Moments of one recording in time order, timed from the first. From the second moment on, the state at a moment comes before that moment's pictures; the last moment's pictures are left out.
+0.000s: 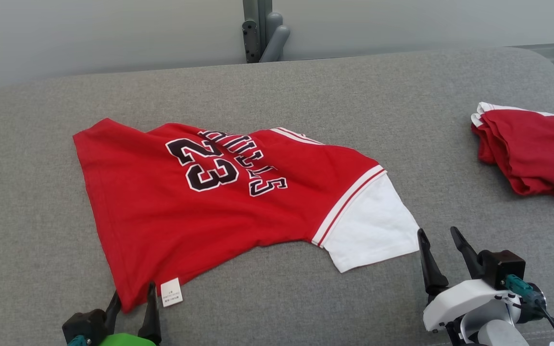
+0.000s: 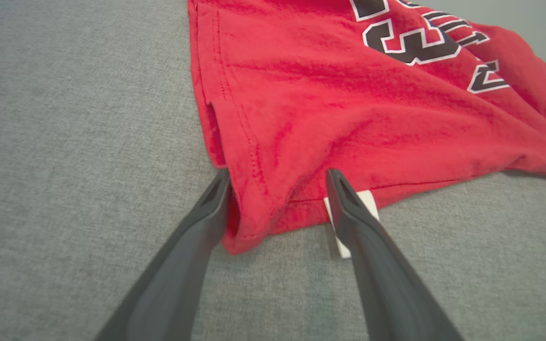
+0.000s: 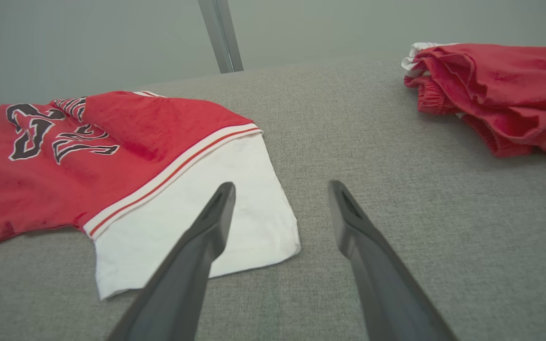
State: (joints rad) left arm -0.04 0.05 0.00 0.55 -0.30 -0.13 -0.26; right arm -0.11 -0.05 0.02 0.42 0.18 0.13 -0.26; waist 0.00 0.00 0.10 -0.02
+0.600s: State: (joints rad) left arm -0.02 0.05 -0.01 0.53 -0.30 -0.13 -0.26; right arm -0.11 -0.05 0.01 0.43 0.19 0.13 -0.26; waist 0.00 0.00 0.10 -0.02
